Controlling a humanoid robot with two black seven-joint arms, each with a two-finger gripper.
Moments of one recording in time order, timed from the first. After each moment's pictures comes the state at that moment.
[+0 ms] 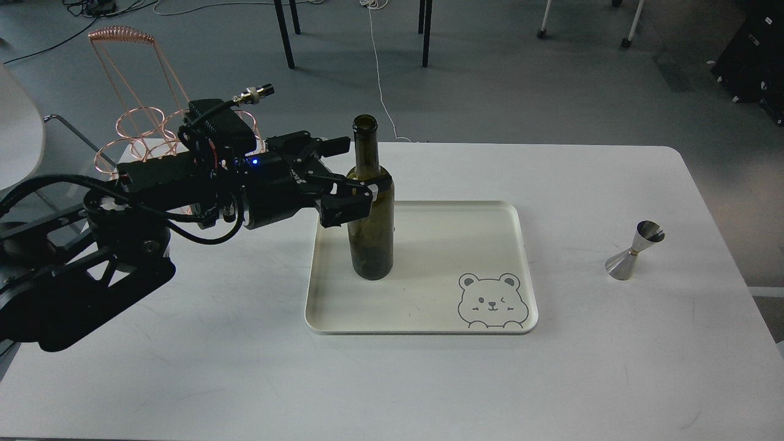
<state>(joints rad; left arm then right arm) -0.73 0.58 -0.70 -1.63 1.92 -0.27 -0.14 0.94 -0.65 0.60 0.39 -0.44 0.33 0.40</state>
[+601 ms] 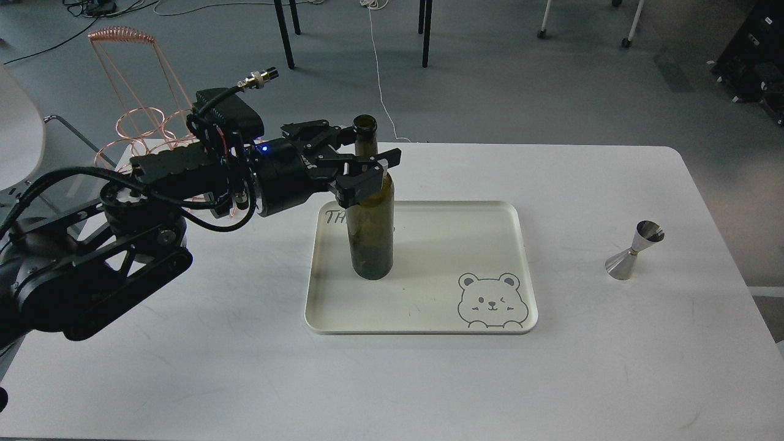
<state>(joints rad) -0.75 0.54 -0.72 -1.58 1.92 -0.25 -0.14 0.94 -0.65 0.60 0.39 -0.44 0.33 0.40</state>
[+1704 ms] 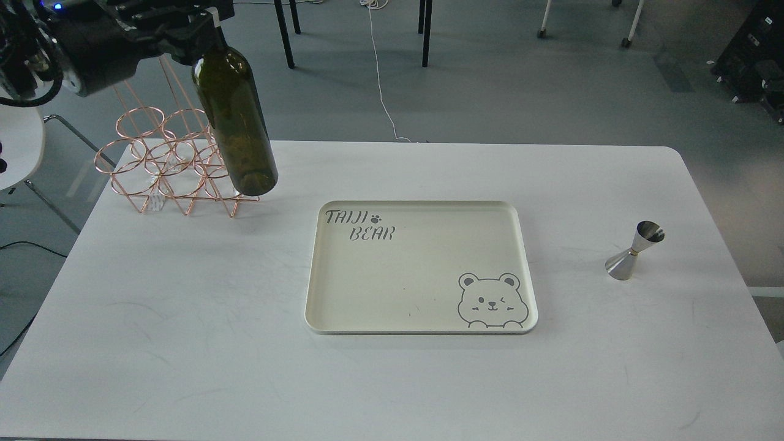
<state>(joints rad) -0.94 0.93 -0.83 -1.42 1.73 -0.27 -0.23 0.95 -0.65 0.60 0.39 -0.44 0.33 0.40</state>
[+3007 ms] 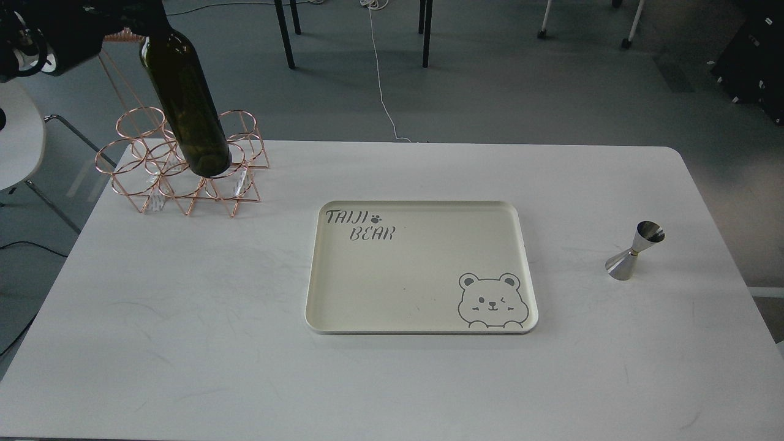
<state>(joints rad) -1.02 0.83 -0.72 -1.11 1.74 -0.20 -0.22 0.95 -0.65 0.60 0.39 -0.44 0.33 0.40</state>
